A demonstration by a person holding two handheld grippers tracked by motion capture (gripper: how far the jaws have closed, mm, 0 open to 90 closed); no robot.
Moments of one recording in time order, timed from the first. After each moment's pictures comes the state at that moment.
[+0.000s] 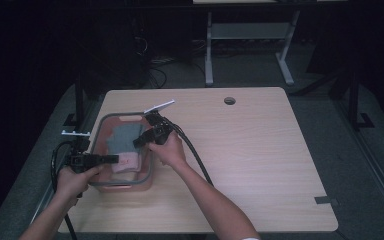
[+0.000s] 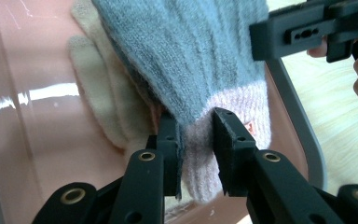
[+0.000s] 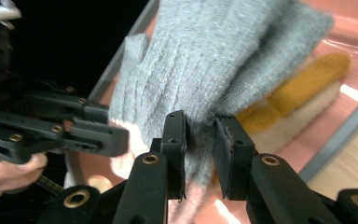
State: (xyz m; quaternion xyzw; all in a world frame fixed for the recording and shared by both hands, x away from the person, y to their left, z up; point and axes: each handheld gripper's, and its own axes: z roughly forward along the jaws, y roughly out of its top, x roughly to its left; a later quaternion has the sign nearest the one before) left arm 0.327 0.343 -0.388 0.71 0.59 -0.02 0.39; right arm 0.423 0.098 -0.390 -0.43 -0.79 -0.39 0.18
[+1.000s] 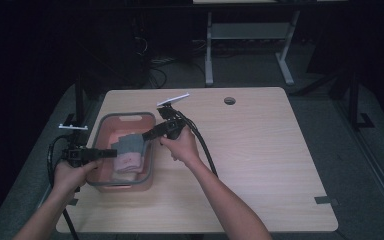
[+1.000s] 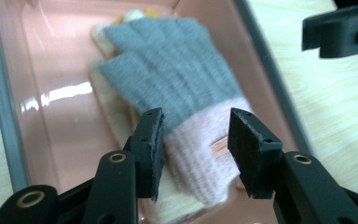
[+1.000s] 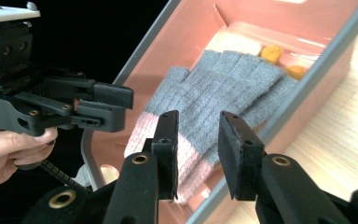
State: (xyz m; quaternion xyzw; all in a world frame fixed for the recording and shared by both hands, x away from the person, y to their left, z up) left arm 0.333 0.343 -0.366 0.71 0.59 0.01 0.39; right arm 0.421 0.057 -0.364 -0.43 -0.78 -0.42 0.16
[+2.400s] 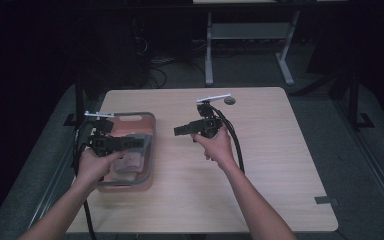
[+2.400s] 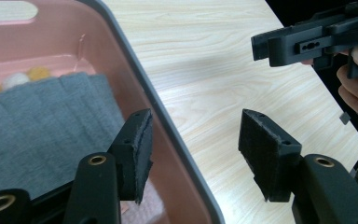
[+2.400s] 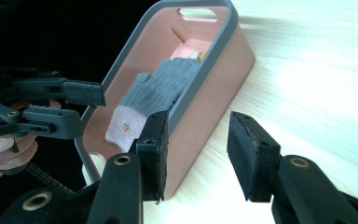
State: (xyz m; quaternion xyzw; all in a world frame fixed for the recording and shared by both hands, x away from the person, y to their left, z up) left arm 0.345 0.266 -0.335 0.75 0.51 0.00 0.42; right arm 0.415 -0.042 -0.360 -0.47 -0.74 -0.45 0.14
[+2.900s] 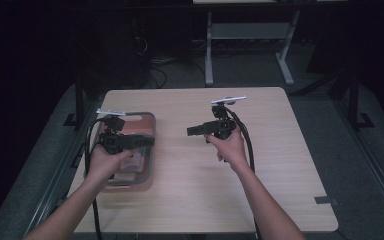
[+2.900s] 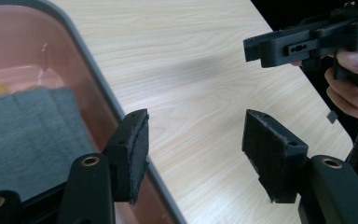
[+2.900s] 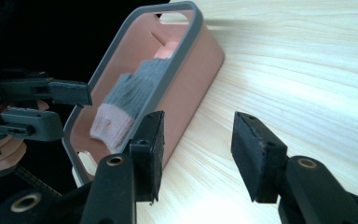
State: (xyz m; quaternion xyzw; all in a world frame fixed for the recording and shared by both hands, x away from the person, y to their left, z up) left arm 0.350 0.239 -0.333 0.75 0.50 -0.01 0.43; right arm 0.411 -0.080 -0.365 -0.49 -0.73 -0.45 0.13
